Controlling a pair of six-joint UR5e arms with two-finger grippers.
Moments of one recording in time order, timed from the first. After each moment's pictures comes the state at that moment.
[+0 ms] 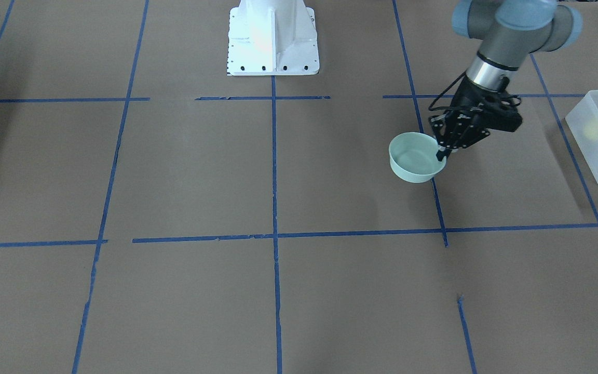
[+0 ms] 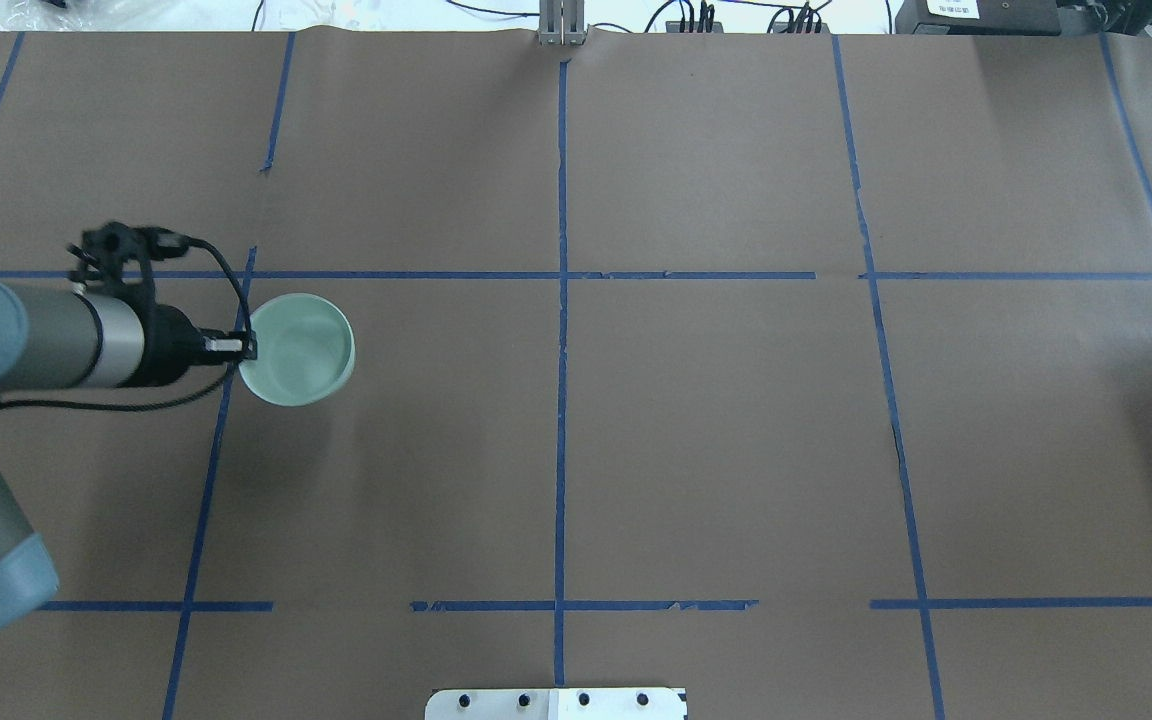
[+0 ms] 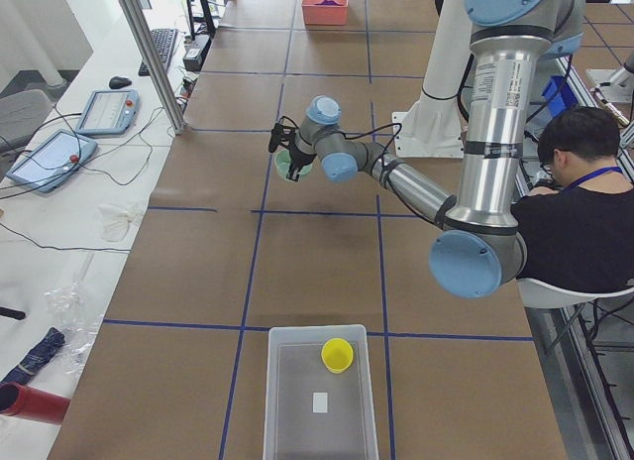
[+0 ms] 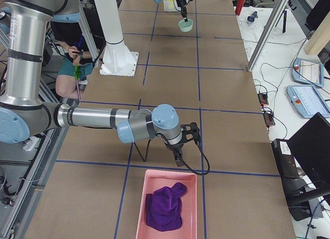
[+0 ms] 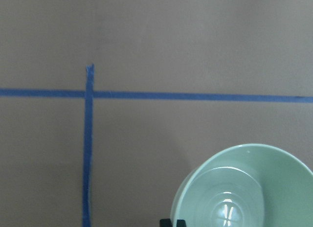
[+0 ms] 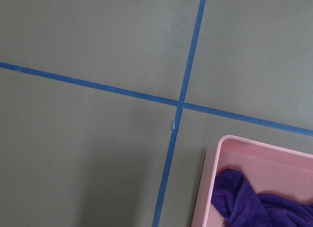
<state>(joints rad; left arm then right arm) -0.92 -1.63 -1.98 -2.06 -1.96 -0.84 1.59 -1.77 1.77 -1.28 2.36 -0.02</state>
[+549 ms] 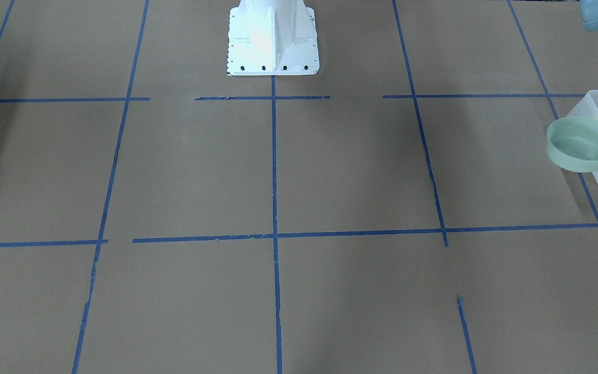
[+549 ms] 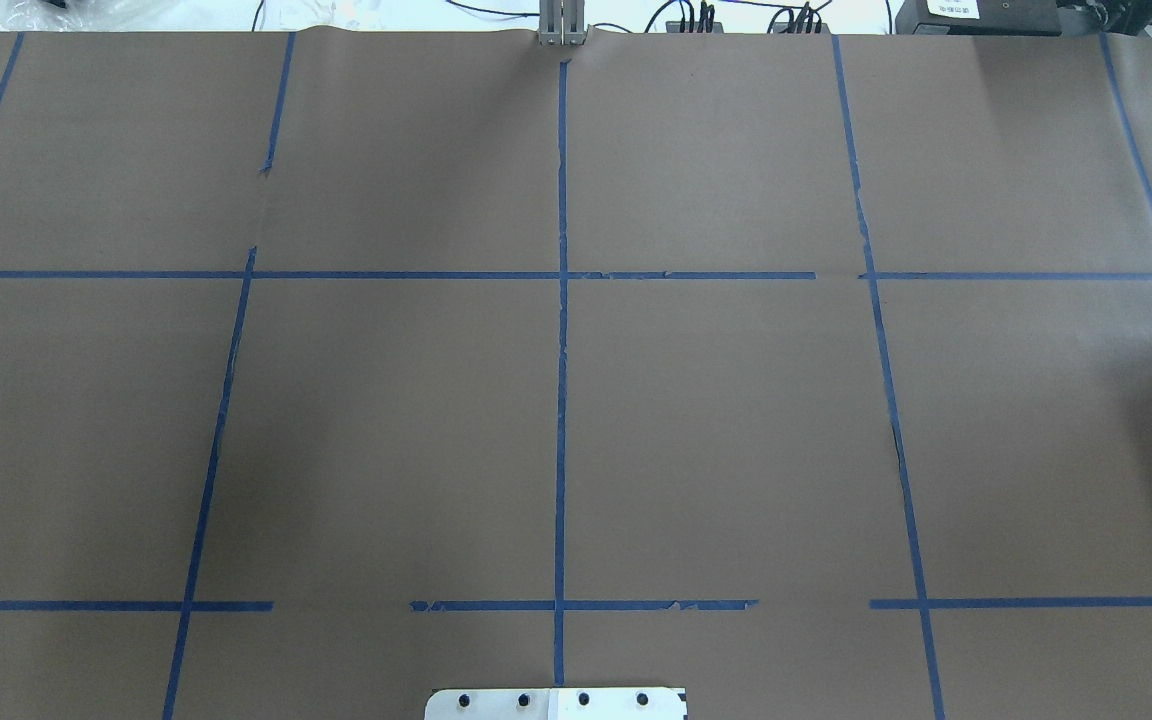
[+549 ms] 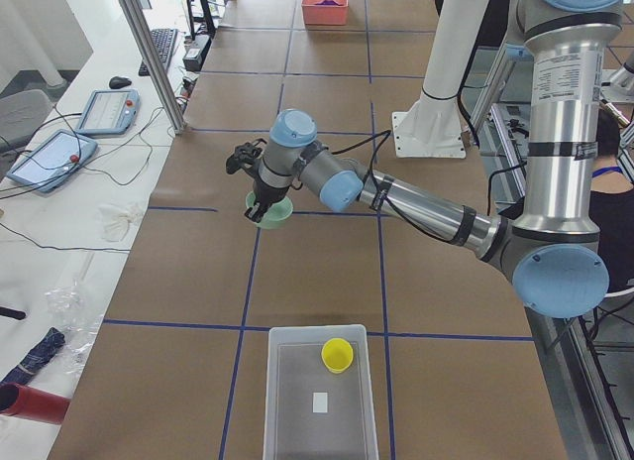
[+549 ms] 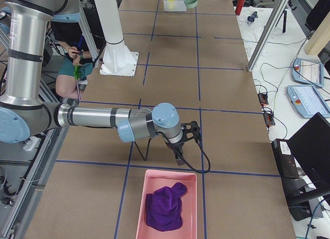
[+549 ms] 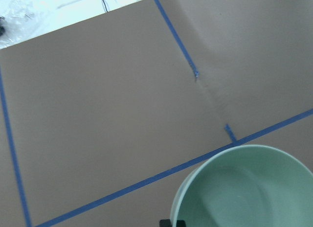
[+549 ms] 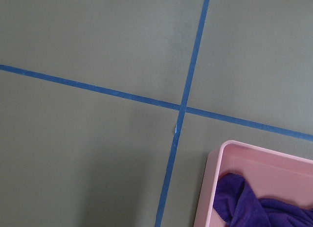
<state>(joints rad) -1.43 -1.54 -1.92 -1.86 -2.20 0.00 1.59 -1.77 1.77 -1.28 2.36 -0.02</state>
